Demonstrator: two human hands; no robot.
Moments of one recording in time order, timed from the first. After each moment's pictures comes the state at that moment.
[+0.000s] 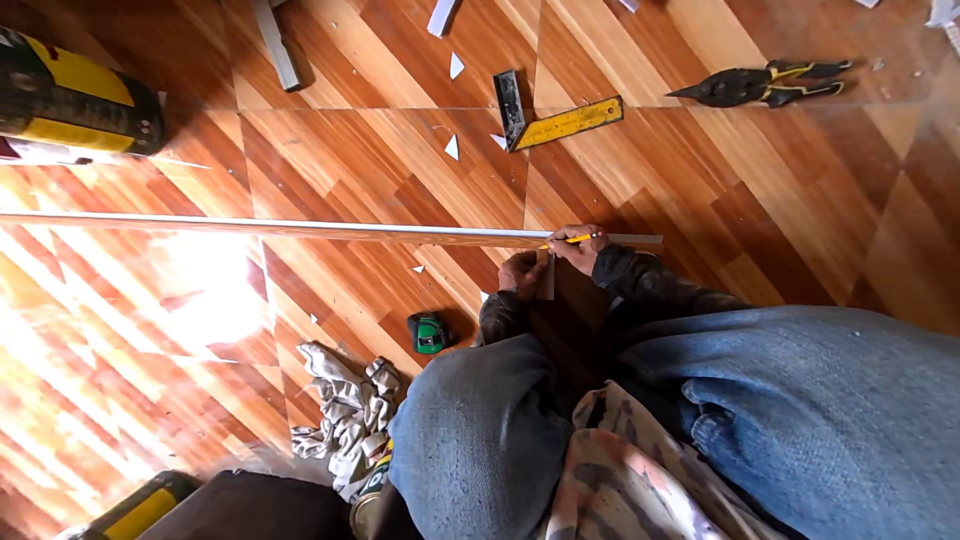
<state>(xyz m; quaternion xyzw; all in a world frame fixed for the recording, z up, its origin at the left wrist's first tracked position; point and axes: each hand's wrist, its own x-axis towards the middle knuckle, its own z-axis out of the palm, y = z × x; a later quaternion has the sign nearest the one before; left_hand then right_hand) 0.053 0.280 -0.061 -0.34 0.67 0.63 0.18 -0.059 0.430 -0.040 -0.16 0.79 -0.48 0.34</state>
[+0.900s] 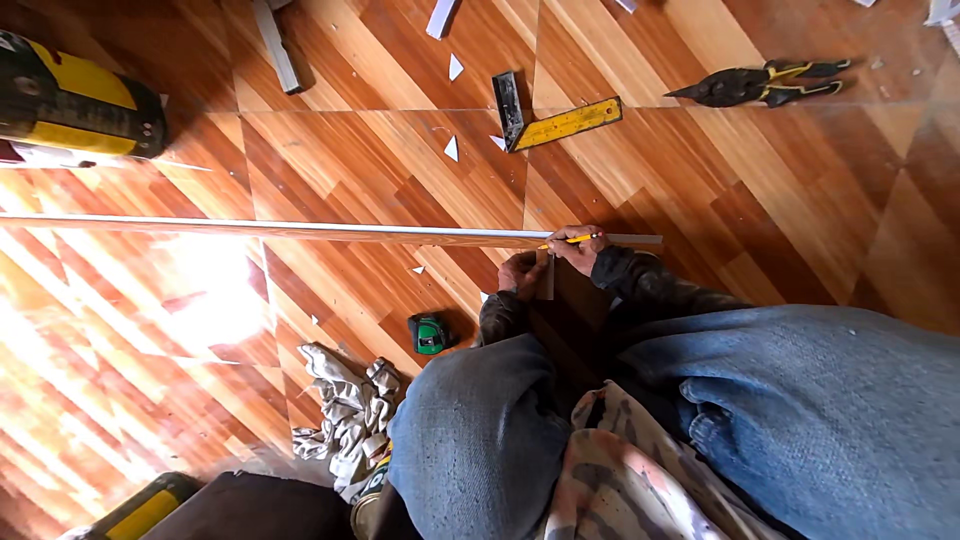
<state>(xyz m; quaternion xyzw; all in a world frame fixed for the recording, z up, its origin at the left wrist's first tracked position) 0.050 0.280 -0.060 -0.34 0.68 0.62 0.18 -0.058 0.430 -0.036 -0.15 0.79 -0.50 0.34</state>
